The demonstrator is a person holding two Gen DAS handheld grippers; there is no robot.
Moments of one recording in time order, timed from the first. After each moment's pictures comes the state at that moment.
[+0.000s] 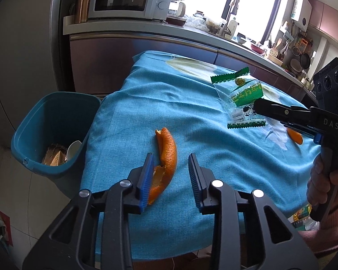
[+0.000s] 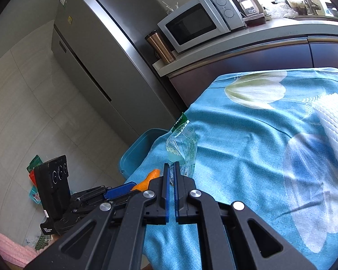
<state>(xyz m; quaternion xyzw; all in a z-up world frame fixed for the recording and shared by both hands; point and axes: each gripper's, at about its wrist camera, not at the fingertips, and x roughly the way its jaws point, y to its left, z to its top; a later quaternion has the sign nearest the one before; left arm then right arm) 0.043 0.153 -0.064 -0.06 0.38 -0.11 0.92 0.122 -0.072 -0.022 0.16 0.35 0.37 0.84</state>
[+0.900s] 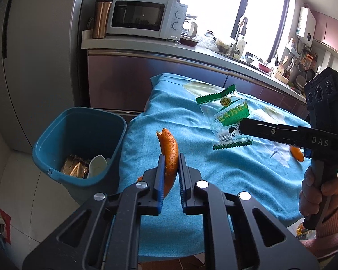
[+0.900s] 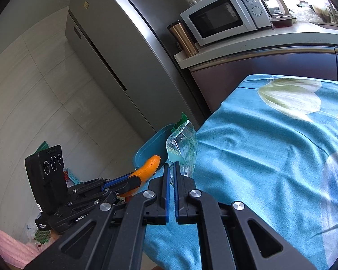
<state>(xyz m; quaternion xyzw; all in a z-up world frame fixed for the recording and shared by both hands) 0.028 0.196 -0.034 -0.08 0.33 -0.07 0.94 0.131 -0.018 -0.009 0.13 0.35 0.42 0.83</state>
